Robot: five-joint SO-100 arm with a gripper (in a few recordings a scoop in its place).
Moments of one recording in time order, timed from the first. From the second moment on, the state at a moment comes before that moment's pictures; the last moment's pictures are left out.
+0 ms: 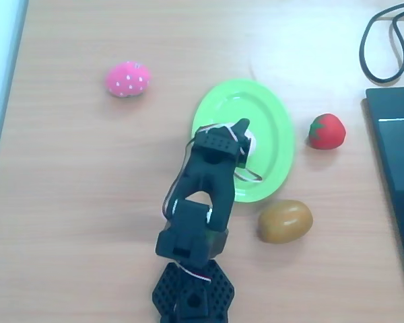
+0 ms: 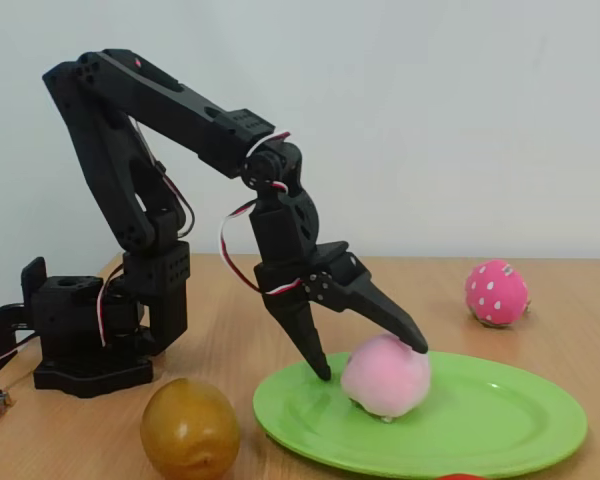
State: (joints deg) arm 16.3 121.2 140.7 51.8 15.7
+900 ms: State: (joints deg) arm 0.6 147.7 148.4 48.7 7.1
